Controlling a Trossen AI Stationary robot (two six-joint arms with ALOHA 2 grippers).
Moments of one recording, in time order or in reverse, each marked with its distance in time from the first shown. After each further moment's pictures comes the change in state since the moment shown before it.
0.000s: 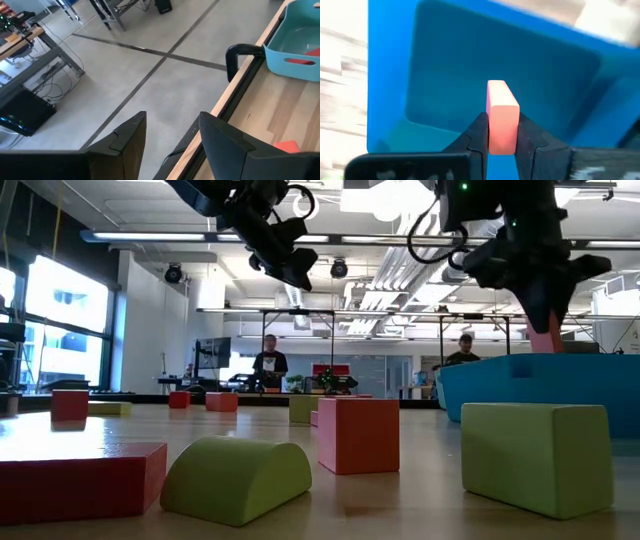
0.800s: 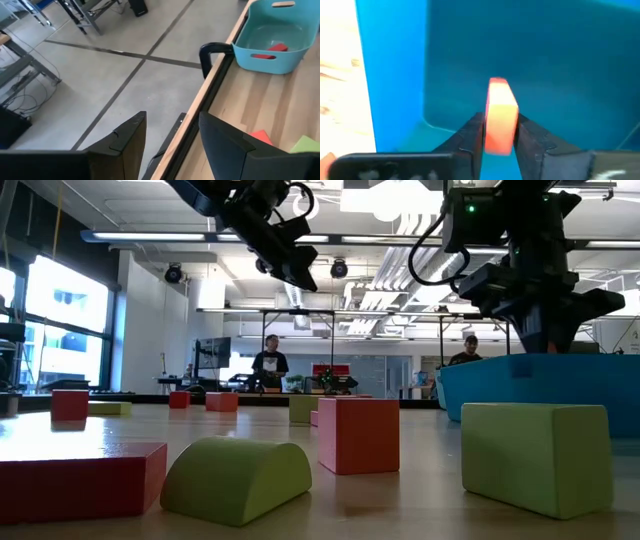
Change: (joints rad) left arm -0.002 0.000 0.000 -0.027 0.128 0.022; right arm 0.042 0.000 -0.174 0.282 -0.095 0.110
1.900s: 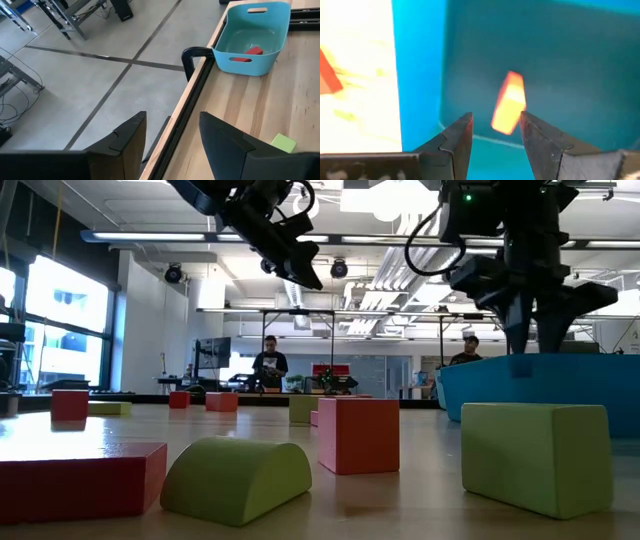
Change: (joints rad) left arm -0.014 0.000 0.000 -0.003 0.061 0.000; right arm 0.008 -0.001 0.034 0.011 0.033 0.053
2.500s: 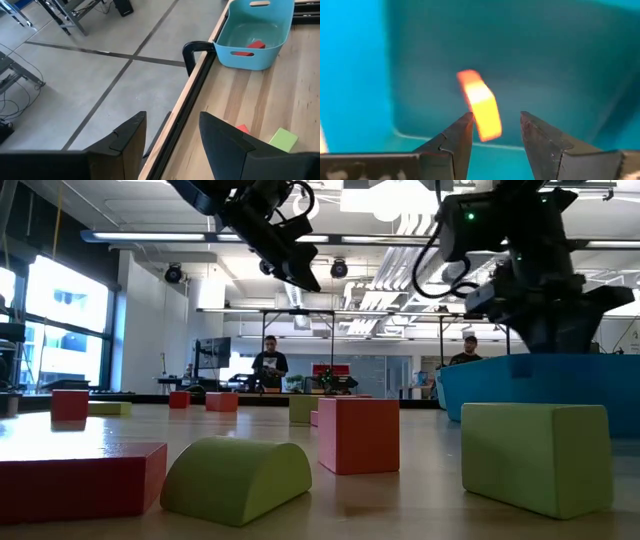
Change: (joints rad) left arm 0.000 0.000 0.000 -0.023 -0.008 0.000; right arm 0.039 0.075 0.000 -0.124 0.021 0.023
